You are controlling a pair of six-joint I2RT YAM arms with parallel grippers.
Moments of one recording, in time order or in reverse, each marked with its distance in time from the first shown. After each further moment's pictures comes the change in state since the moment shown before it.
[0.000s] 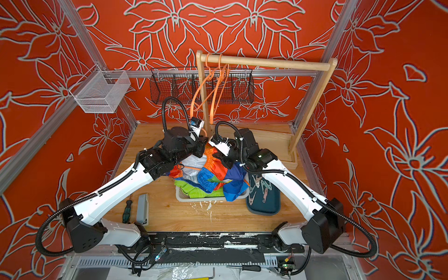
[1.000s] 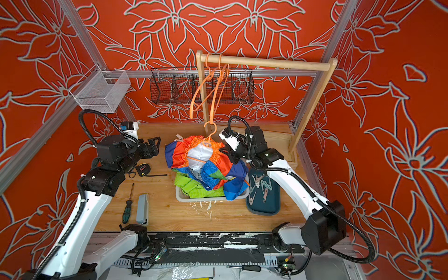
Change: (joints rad) left arm 0.646 -0.404 -0.281 -0.144 0.298 -0.143; right arm -0.142 -0.019 -0.065 0.124 -0.156 0.113
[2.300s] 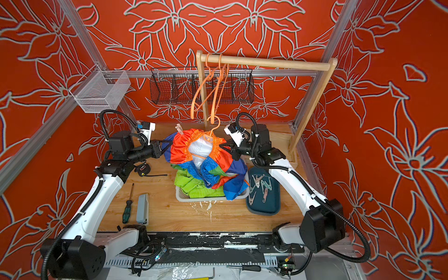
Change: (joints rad) left arm 0.084 0.151 -0.067 0.229 0.644 -0.061; right arm -0.048 0.018 -0.037 0.154 -0.156 0.105
